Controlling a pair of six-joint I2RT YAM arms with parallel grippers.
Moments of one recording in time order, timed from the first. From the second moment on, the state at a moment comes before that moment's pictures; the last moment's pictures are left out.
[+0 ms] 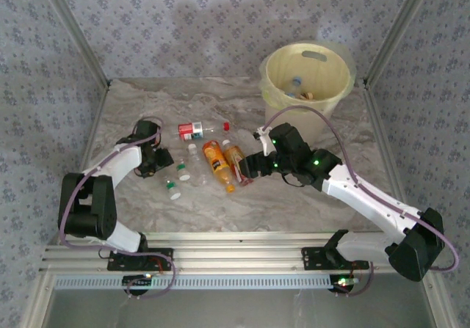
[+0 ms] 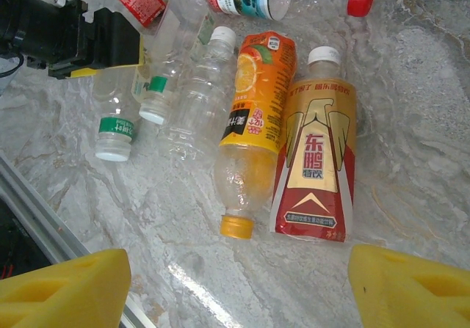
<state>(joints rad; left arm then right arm) -0.13 1.50 0.90 -0.63 -0.02 -0.60 0.75 1.19 1.03 -0.55 -0.15 0.32</state>
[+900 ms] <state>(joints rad) -0.33 1.08 0.90 -0.51 0.22 -0.86 0.84 1.45 1.05 -0.25 -0.47 0.64</state>
